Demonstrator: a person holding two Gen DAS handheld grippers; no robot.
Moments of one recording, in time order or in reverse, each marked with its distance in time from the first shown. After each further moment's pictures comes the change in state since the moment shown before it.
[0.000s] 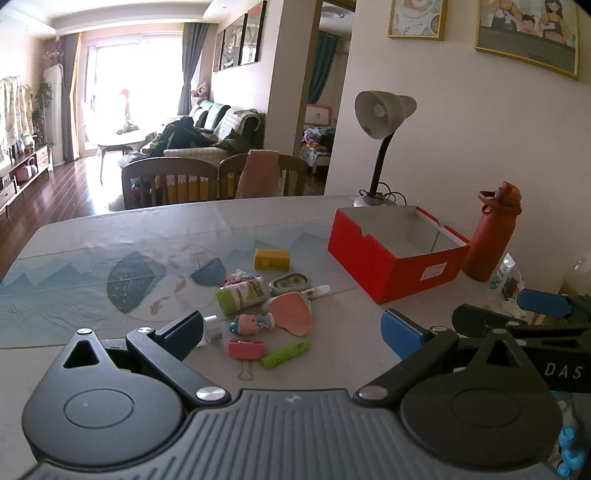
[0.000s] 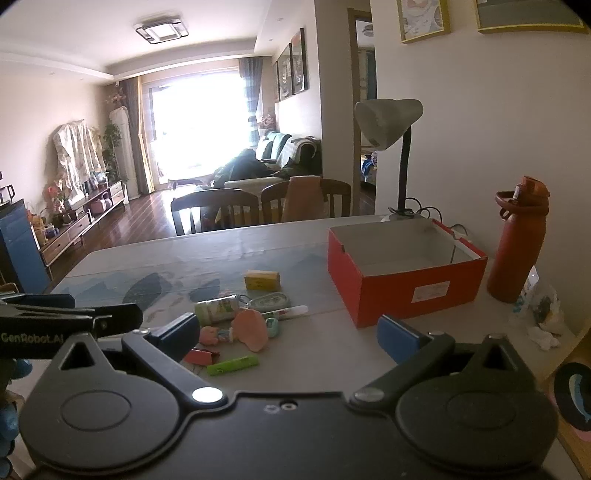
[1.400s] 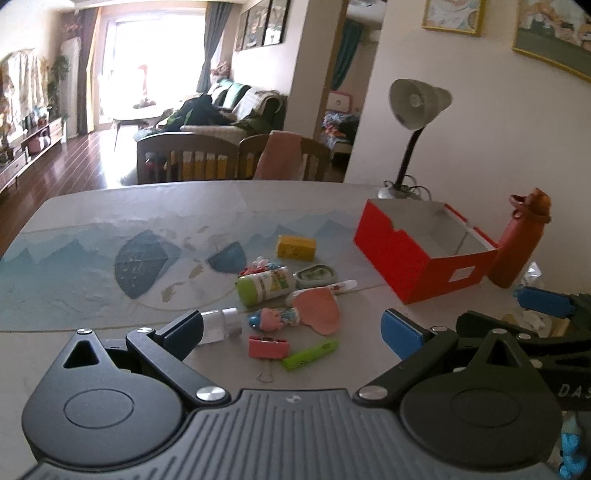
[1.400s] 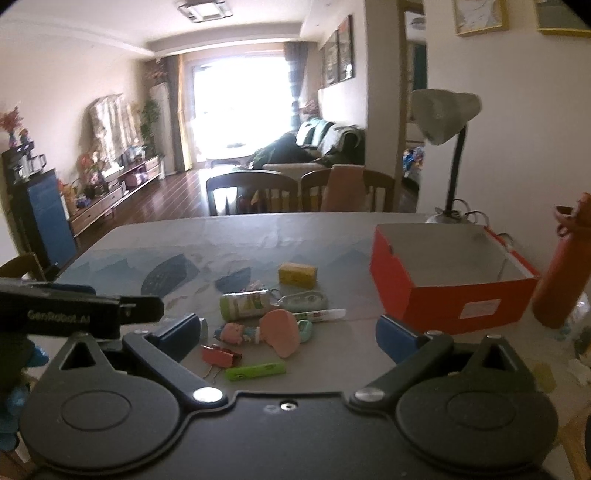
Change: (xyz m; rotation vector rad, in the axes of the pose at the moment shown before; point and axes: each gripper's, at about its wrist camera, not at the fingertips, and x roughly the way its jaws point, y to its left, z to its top) left arm 0.044 0.026 0.006 0.000 0.079 -0.087; right arm 0.059 0.014 0.010 -0.104 0.050 0.127
